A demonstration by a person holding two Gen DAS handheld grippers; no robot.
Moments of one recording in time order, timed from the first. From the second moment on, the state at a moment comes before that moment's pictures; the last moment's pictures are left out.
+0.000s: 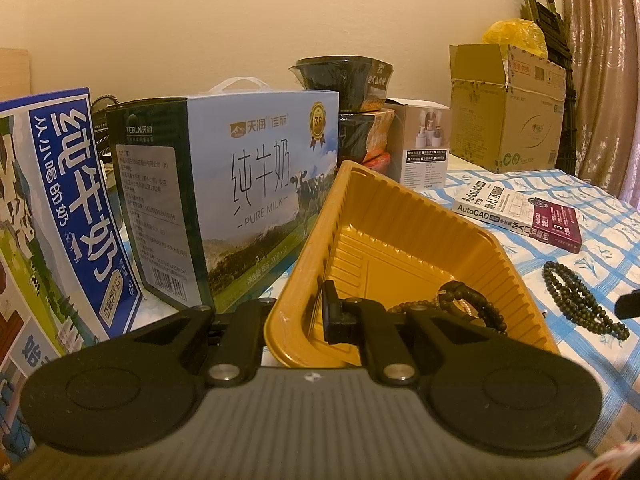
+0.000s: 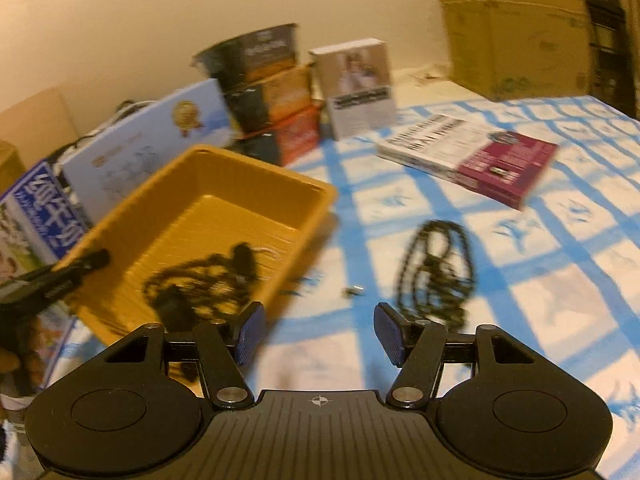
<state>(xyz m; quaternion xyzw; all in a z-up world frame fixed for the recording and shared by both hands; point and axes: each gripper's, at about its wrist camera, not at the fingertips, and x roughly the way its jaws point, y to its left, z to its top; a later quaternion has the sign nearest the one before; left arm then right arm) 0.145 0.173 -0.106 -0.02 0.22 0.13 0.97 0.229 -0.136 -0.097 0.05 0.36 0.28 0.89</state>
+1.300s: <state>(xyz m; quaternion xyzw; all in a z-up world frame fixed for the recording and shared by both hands) 0.148 0.177 -0.110 -0.02 0.22 0.13 0.97 0.280 -0.106 -0.152 -0.04 0.36 0.30 0.88</state>
